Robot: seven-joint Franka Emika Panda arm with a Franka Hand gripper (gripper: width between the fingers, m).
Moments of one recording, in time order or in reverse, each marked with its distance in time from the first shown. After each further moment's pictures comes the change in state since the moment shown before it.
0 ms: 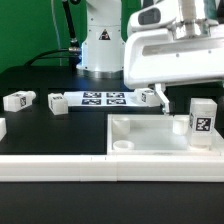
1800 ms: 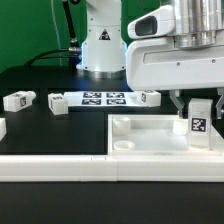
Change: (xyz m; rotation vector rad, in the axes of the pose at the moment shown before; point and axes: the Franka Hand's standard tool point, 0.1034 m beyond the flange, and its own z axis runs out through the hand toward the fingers) arm -0.006 -0.005 0.009 -0.084 -0.414 0.594
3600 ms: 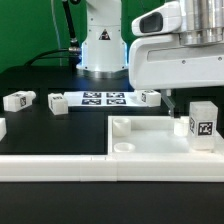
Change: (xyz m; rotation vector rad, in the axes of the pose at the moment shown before) arm 0.008 -0.006 -0.002 -0.016 -0.004 -0.458
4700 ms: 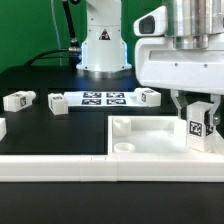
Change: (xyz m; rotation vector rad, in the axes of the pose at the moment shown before) arm -0.001 0.004 0.004 -0.032 0.014 0.872
